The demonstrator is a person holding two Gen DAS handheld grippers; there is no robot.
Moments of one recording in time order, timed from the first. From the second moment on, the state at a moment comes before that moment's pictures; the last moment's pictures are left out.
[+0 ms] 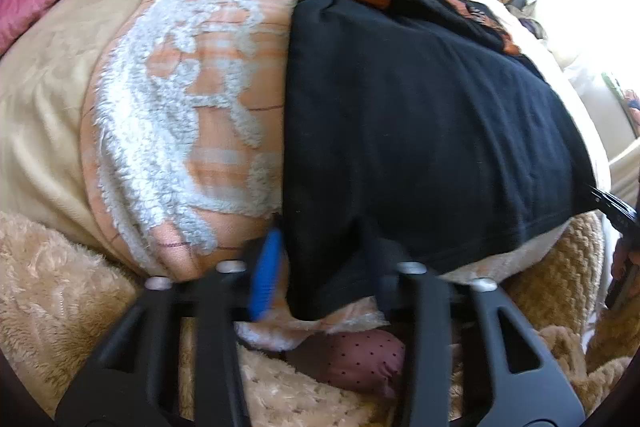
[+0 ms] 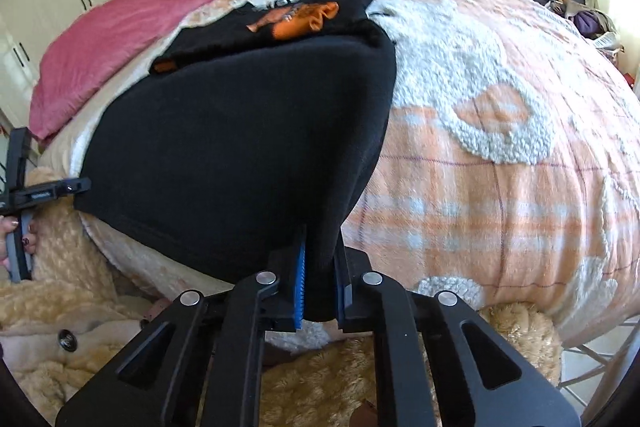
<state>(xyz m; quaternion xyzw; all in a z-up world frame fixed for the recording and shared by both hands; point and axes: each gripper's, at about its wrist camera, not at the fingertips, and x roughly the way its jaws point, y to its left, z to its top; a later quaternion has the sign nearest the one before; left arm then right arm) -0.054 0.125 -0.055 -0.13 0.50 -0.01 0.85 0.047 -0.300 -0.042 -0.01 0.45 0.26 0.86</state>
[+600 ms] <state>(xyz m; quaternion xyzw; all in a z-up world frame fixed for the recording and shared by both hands) -0.057 0.131 -0.003 -0.15 0.45 -0.03 0.88 0.048 -0.312 0.020 0.04 0.37 0.28 0.88</state>
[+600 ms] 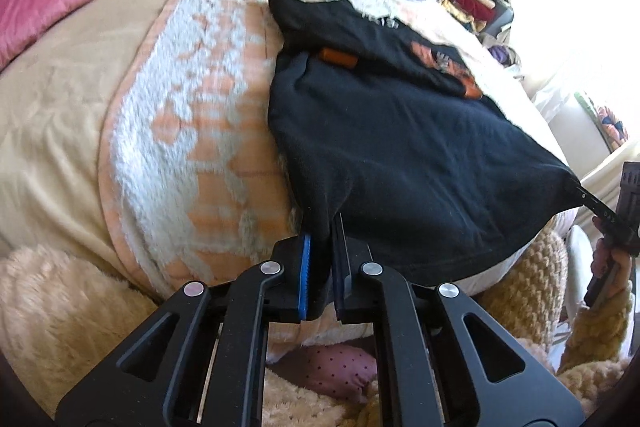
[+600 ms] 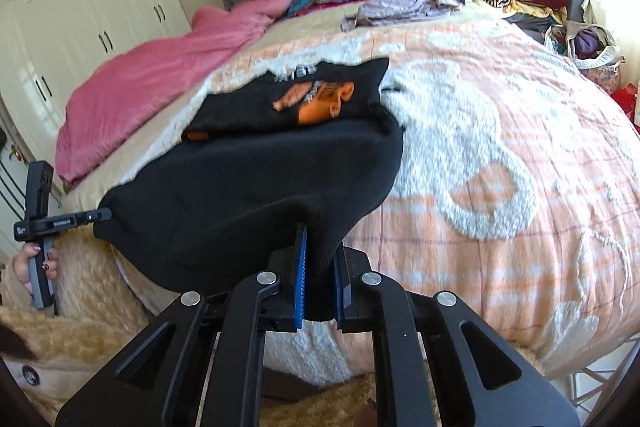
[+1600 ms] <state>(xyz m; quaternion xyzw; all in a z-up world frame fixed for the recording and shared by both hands) -0.022 0.144 0.076 -0.14 0.35 -0.02 0.93 0.082 -0.311 0.091 0.05 0.29 0.26 0.92</state>
